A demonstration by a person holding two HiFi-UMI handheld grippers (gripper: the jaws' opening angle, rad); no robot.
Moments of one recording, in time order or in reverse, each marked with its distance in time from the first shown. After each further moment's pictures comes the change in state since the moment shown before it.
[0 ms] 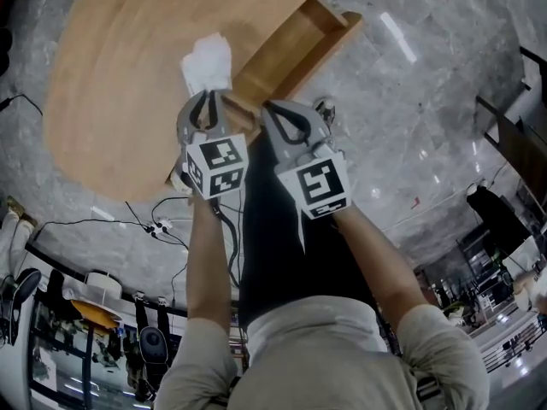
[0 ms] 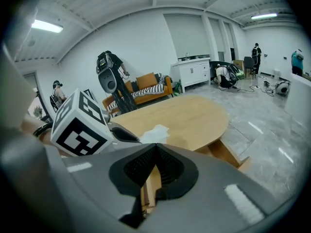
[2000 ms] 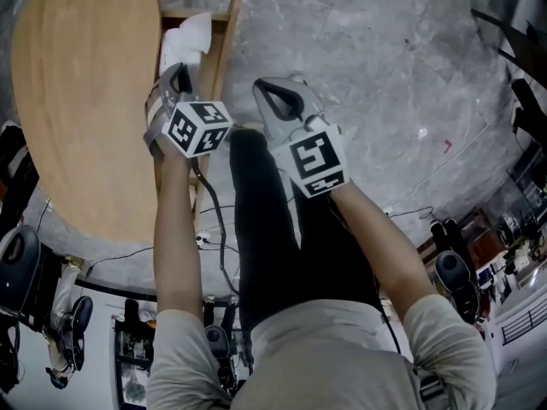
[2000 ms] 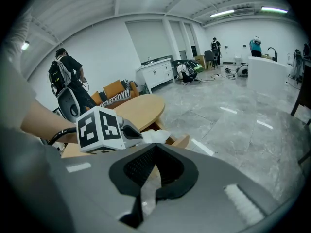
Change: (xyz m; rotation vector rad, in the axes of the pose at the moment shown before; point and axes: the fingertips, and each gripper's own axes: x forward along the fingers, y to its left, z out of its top) left arm 0.143 -0.169 0.095 0.773 0.060 -0.067; right arm -0.089 -0.201 -0.086 0.267 -0.077 -0.234
